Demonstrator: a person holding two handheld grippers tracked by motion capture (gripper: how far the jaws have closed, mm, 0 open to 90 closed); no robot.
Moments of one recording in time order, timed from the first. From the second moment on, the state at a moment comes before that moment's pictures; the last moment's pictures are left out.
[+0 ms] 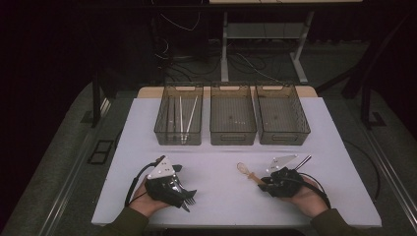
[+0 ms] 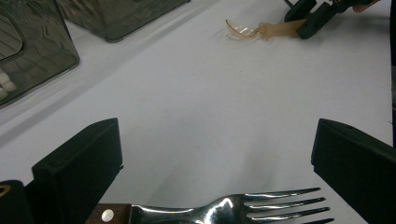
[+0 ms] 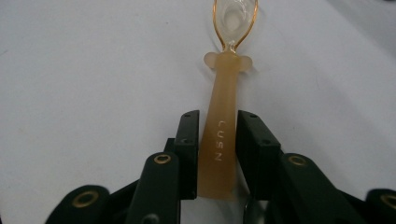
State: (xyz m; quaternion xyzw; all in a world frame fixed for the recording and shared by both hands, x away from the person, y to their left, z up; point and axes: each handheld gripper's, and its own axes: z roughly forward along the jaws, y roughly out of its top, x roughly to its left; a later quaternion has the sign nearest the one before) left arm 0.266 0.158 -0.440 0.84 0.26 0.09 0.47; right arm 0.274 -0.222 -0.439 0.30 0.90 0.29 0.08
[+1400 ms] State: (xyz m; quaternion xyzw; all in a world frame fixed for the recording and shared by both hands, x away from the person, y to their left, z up) left arm 0.267 0.157 -0.443 0.84 0.25 0.08 0.47; right arm 0.286 -0.233 -0.411 0.33 0.87 0.36 0.07
